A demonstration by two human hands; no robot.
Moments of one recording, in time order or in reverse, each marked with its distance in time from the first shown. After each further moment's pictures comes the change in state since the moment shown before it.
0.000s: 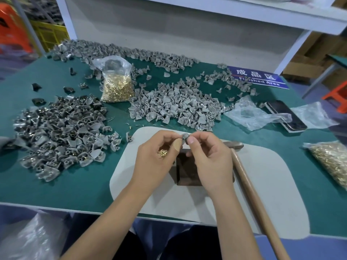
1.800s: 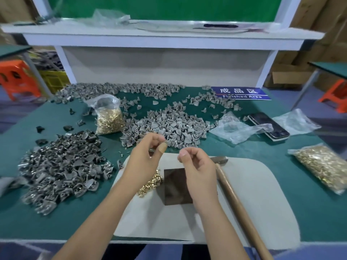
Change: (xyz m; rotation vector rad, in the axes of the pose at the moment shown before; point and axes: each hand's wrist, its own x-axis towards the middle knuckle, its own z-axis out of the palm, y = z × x) left_hand 0.055 0.018 0.003 0.288 -0.177 -0.079; right_hand 0.008 0.004 -0.007 0.199 0.101 0.130
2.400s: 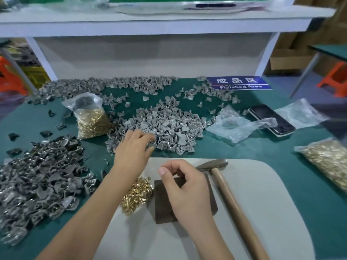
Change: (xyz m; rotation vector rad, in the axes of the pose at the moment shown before) left_hand 0.064 -0.046 0.011 0.880 -0.106 0.088; right_hand -0.005 -0.007 0.007 -0.255 -0.060 -0.102
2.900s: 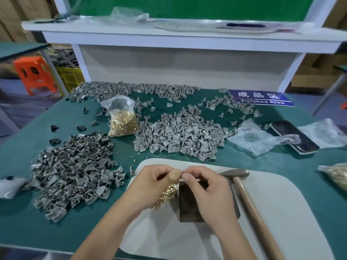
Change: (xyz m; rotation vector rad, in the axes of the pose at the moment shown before) left_hand -0.090 0.008 -0.050 -1.128 -0.258 -0.211; right_hand 0.002 -0.003 -0.003 -0.004 -0.117 0.064
